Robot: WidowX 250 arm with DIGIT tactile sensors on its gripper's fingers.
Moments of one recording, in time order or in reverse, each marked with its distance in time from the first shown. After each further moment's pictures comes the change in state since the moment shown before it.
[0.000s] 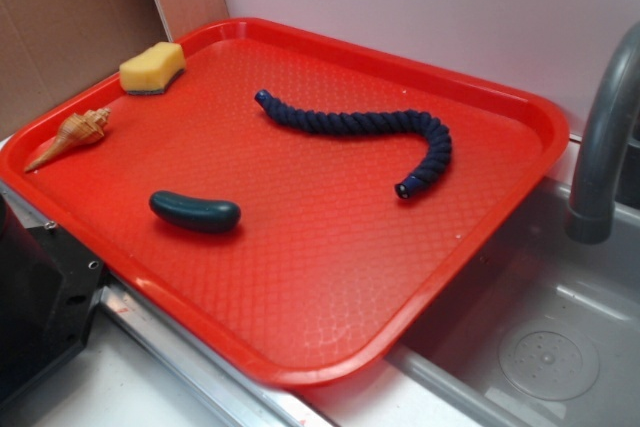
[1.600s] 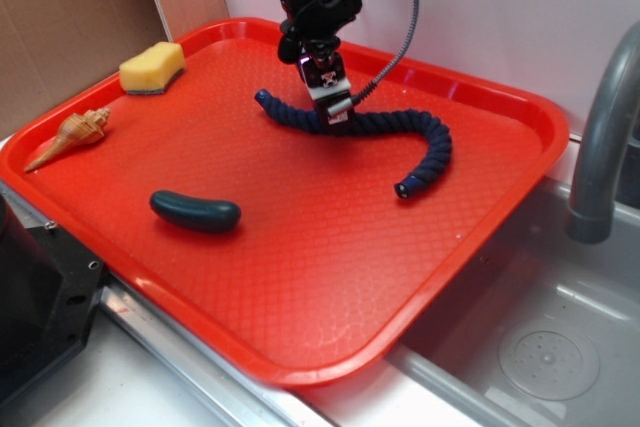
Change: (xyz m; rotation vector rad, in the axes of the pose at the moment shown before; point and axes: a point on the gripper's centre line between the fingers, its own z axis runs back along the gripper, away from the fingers) arm 0.149 -0.007 -0.230 -0.061 0.024 -0.566
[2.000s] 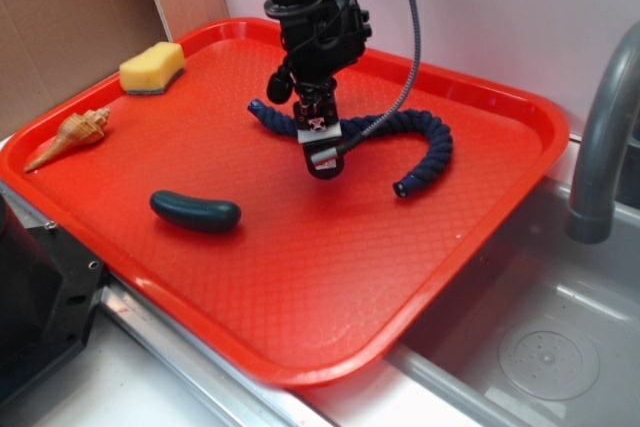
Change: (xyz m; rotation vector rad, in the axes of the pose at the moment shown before) arm -0.009 -0.041 0.003 -0.007 0.026 -0.145
